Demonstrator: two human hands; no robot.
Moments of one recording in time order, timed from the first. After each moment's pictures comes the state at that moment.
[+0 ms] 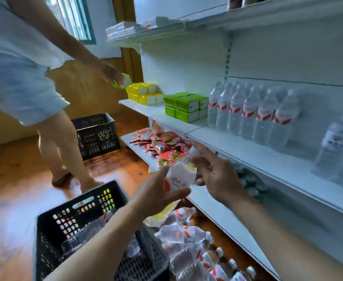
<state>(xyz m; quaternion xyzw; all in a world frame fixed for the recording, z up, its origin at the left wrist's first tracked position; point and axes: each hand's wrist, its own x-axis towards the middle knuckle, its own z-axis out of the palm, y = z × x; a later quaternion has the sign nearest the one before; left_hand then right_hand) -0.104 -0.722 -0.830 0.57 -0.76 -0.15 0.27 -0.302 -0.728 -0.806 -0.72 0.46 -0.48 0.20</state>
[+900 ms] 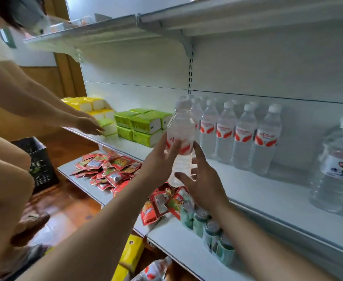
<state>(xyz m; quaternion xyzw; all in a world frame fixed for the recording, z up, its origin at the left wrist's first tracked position) -0.196 -0.953 -0.778 0.39 -0.74 -0.34 0.44 -0.332 -0.908 -0.823 -0.64 0.61 -0.45 0.11</state>
